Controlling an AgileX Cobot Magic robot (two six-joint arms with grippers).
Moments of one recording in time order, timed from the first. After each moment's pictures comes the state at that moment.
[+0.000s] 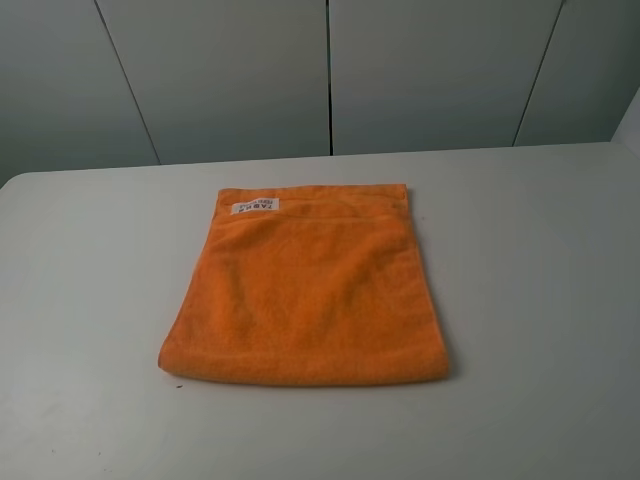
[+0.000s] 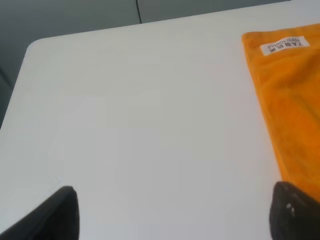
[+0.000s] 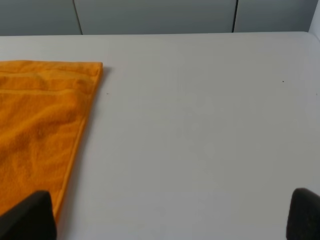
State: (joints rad) left arm -0.02 0.00 -0.51 0.04 1.08 0.05; right arm -0.04 0.00 -0.50 0.09 1.10 -0.06
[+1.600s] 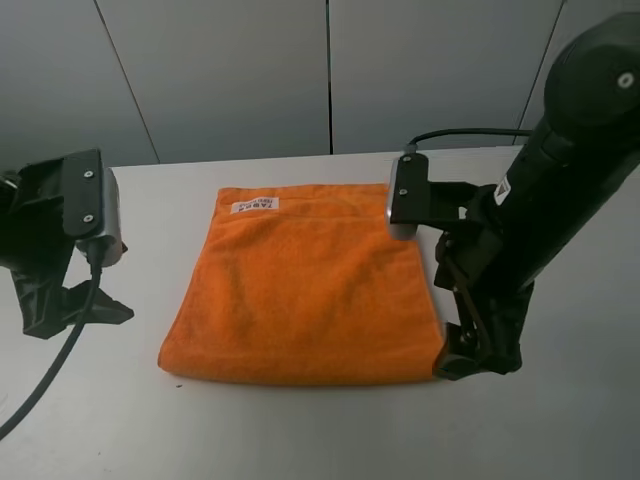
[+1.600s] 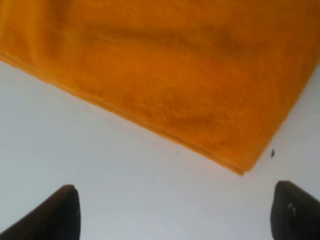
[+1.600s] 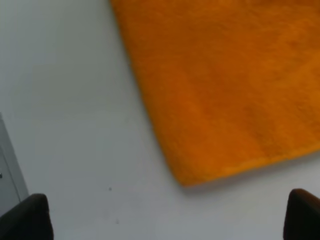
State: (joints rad) left arm -0.23 1.37 -0.69 -0.35 0.67 1.26; right arm 0.64 1.51 -0.81 0.22 0.87 -0.85
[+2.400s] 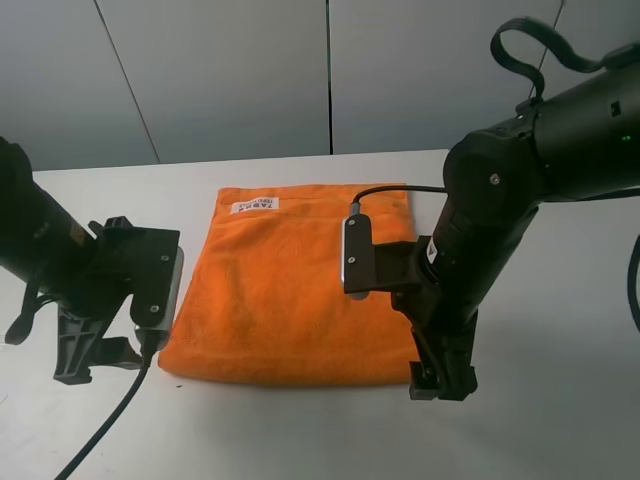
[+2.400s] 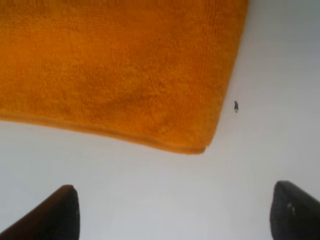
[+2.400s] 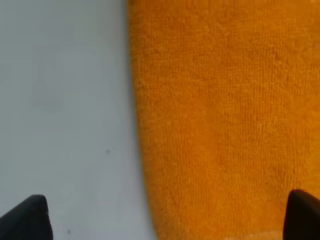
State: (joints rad) left arm -0.47 1.54 -0.69 -0.06 0.61 1.04; right arm 0.73 1.72 -0.81 0.12 0.68 -0.85
